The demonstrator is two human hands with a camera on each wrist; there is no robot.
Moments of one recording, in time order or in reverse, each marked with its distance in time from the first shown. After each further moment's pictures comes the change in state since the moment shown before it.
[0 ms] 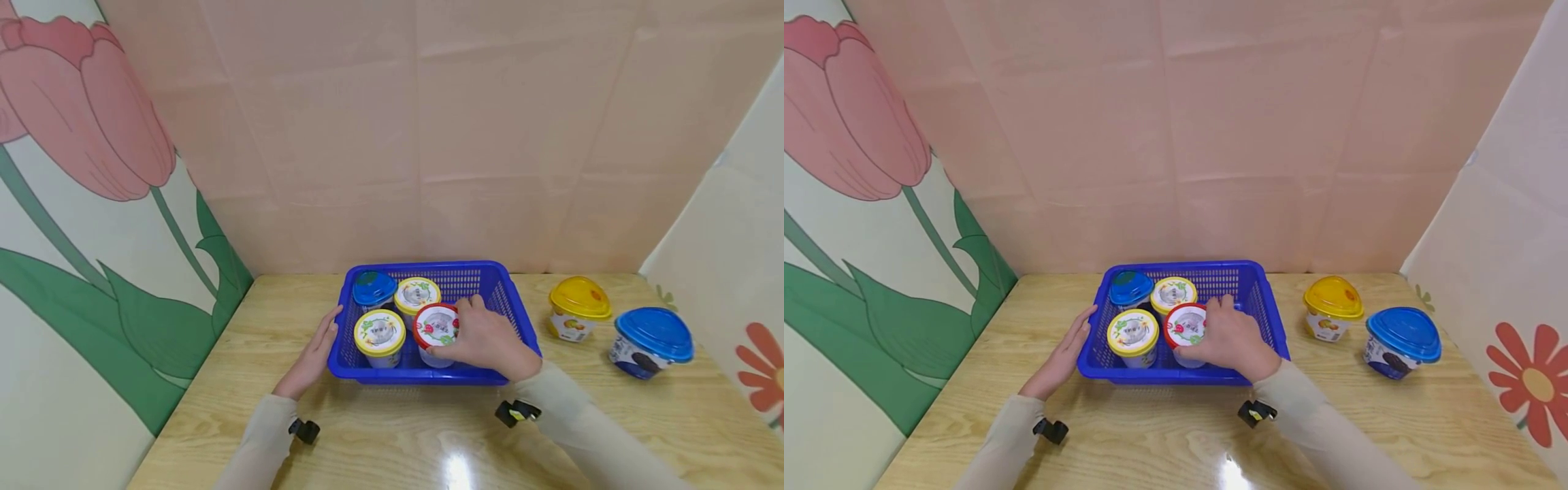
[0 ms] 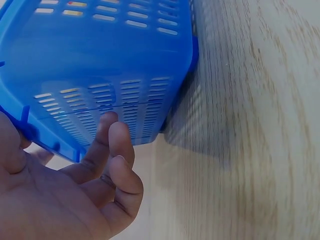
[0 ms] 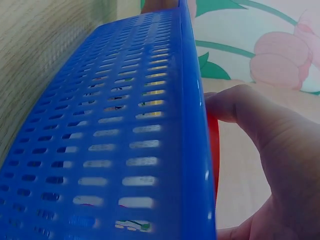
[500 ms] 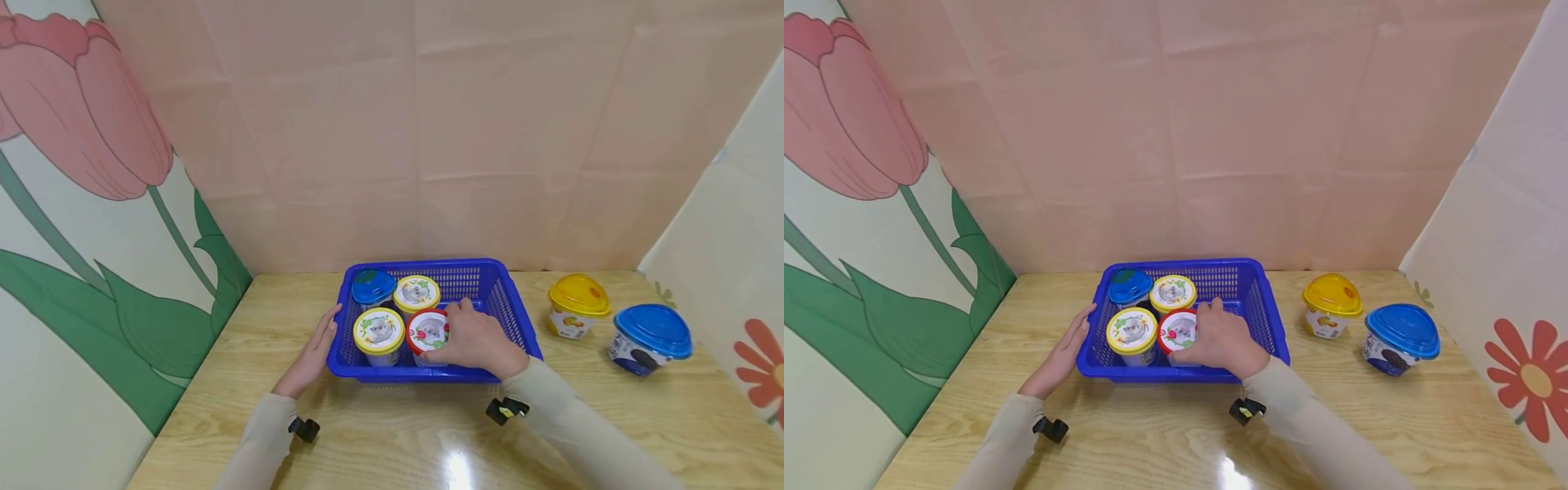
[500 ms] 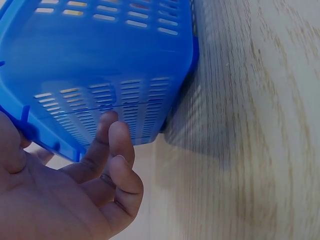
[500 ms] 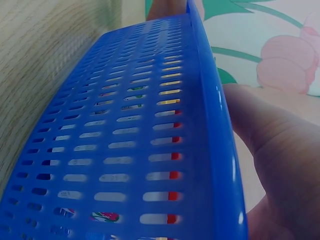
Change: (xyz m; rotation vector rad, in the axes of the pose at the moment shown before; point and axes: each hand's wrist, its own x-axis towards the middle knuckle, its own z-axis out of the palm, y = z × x) left_hand 0.000 0.000 0.000 0.016 0.007 0.006; right_hand 0.004 -0.008 0.009 -0.008 -0.033 -0.055
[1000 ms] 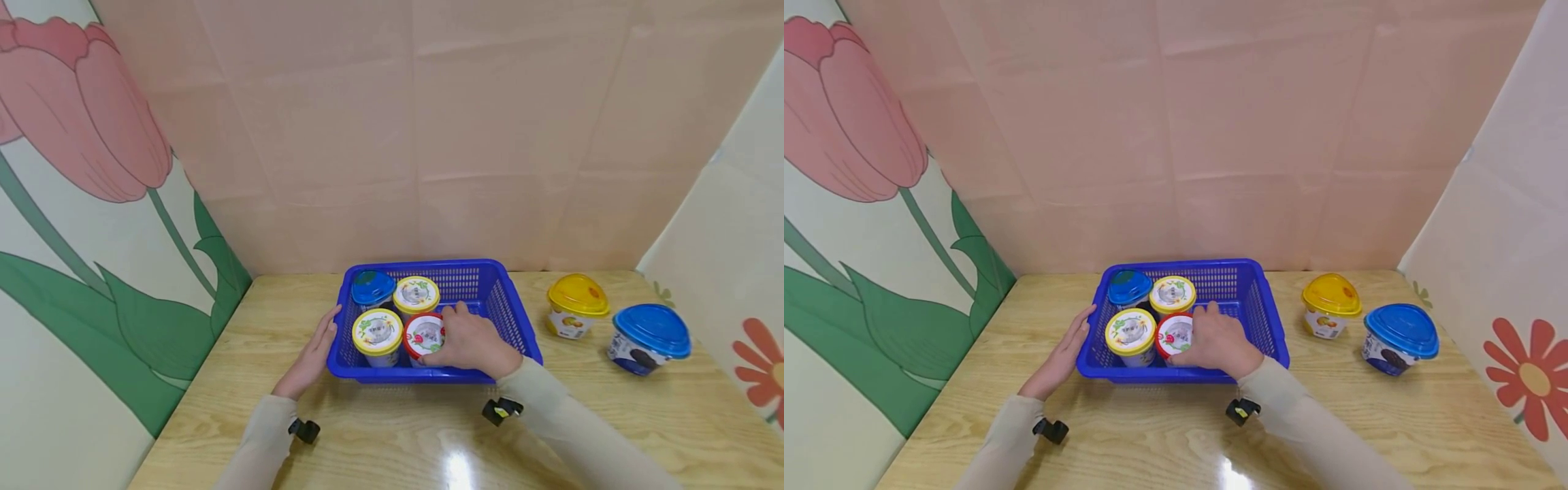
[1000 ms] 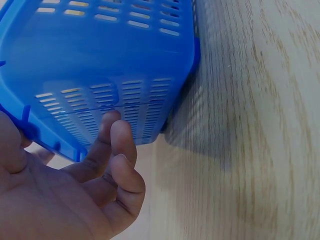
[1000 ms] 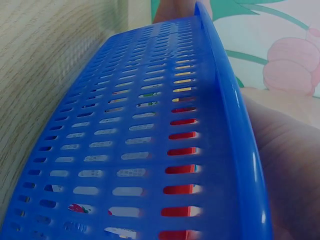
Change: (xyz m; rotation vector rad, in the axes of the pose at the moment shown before) left_hand 0.000 0.001 0.000 -0.010 -0.008 -0.012; right_hand 0.002 -0.003 0.006 -0.031 -0.008 -0.022
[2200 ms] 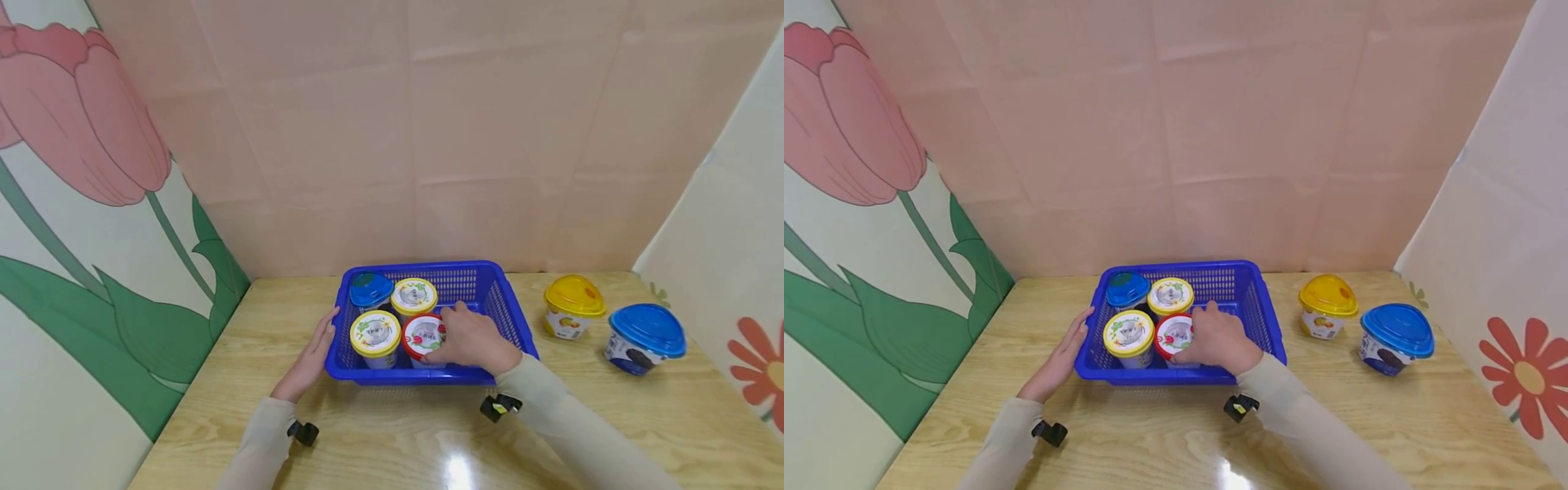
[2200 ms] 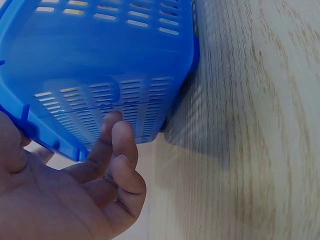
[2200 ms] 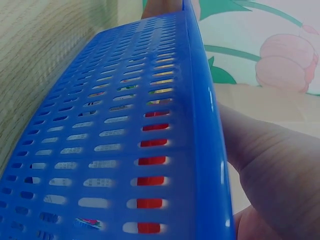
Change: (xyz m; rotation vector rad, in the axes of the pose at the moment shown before) left_hand -0.002 -0.001 0.001 -0.006 -0.003 -0.022; right_hand 0.003 0.002 -0.009 -0.008 -0.073 0.049
